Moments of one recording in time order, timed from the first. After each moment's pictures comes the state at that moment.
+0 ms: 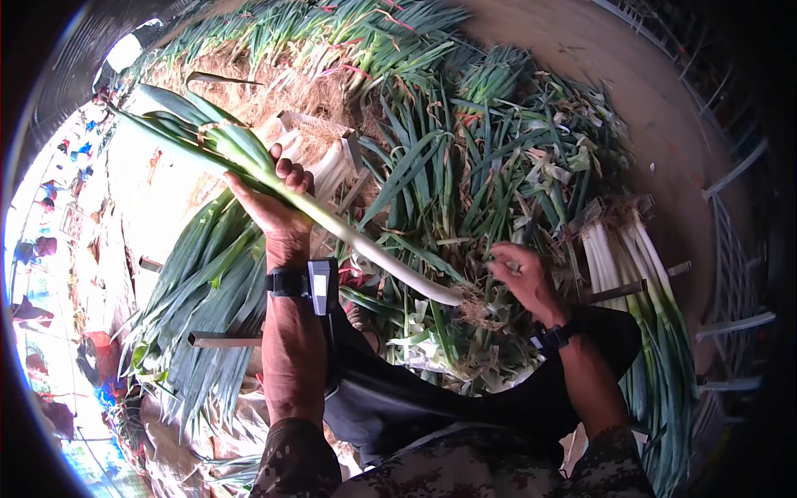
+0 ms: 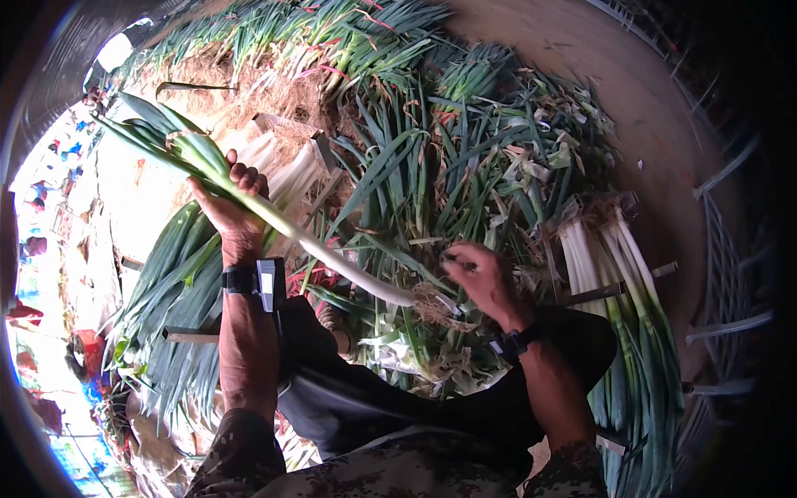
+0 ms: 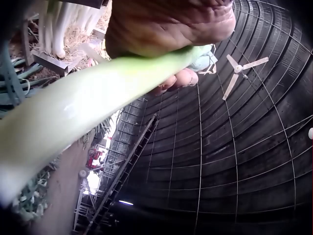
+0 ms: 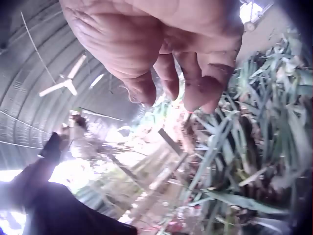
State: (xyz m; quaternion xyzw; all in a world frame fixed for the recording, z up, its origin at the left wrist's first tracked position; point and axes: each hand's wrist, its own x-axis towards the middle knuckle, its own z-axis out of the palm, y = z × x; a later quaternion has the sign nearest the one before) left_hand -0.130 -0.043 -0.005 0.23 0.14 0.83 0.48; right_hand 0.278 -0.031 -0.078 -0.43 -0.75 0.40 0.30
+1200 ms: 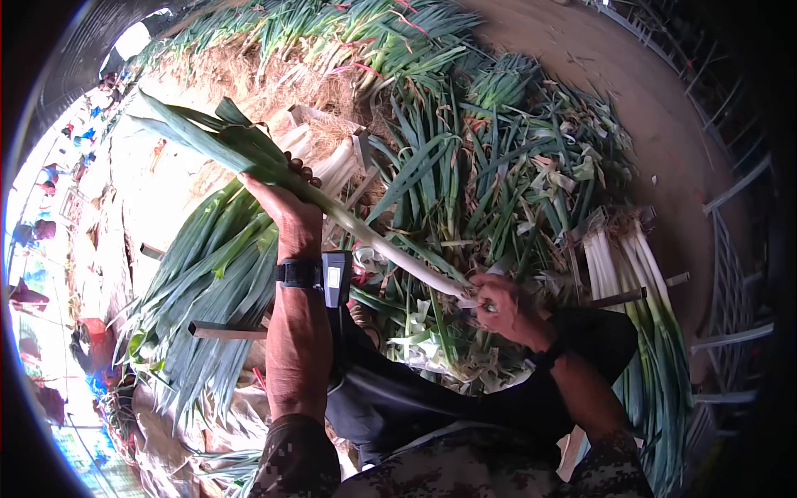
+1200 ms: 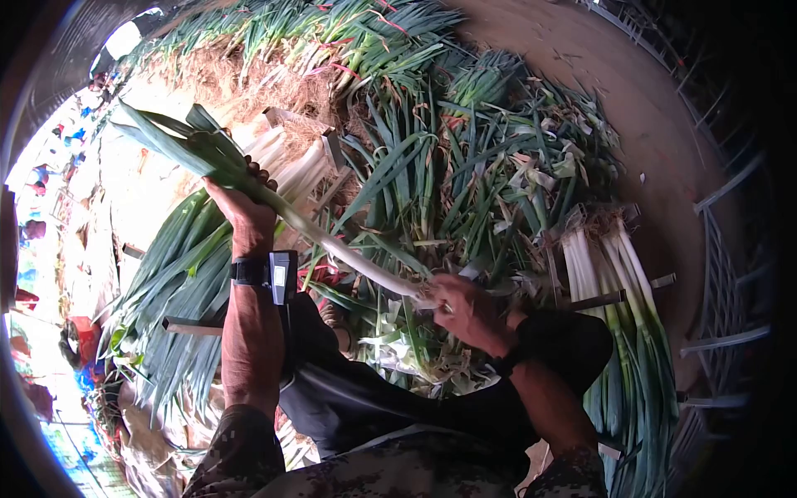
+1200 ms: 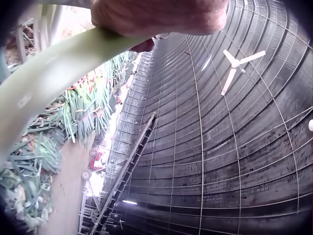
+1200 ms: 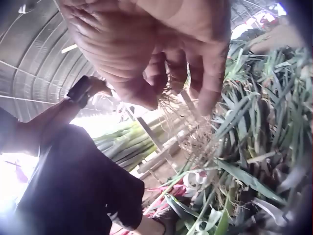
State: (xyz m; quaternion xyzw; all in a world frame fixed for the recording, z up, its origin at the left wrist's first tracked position) left_hand -0.132 -0.039 -0.013 0.07 0.38 0.87 0.32; right_hand 0.261 -0.070 -0.087 -0.31 -0.88 0.27 0.22
